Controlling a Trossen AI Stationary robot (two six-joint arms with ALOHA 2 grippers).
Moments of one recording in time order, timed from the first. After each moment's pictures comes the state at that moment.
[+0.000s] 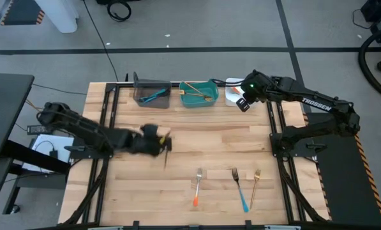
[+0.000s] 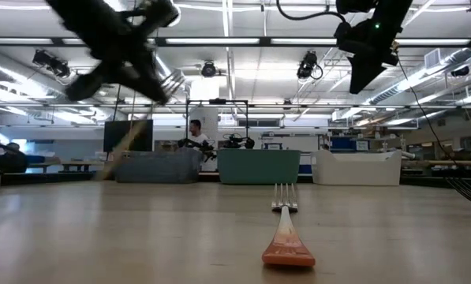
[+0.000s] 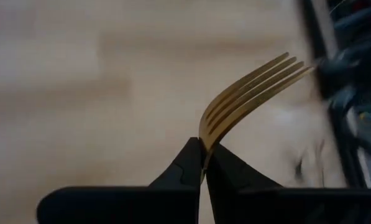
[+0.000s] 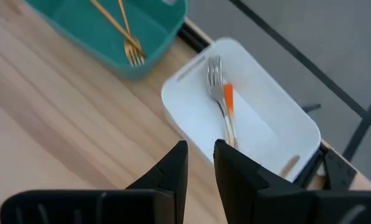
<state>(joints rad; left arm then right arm) -0.30 1.34 0.81 -0.36 -0.57 -1.55 -0.48 1.12 1.11 -1.01 0.34 0.23</state>
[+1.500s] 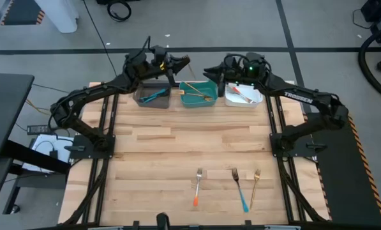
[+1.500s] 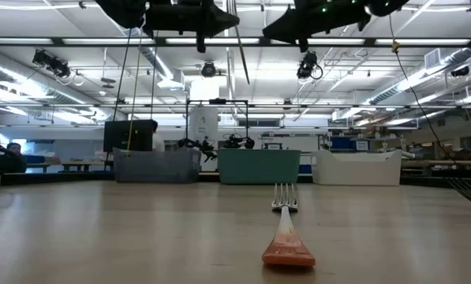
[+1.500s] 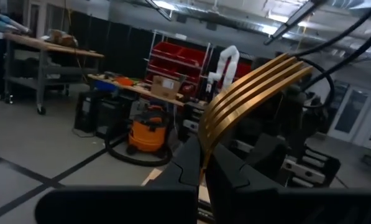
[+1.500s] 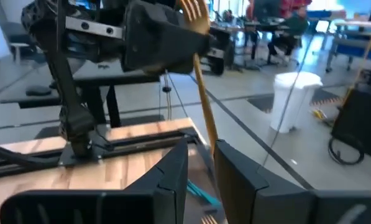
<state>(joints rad) 0.61 1.51 1.20 0.49 0.34 -0.30 -0.57 1.31 1.11 0.12 -0.30 -0.03</state>
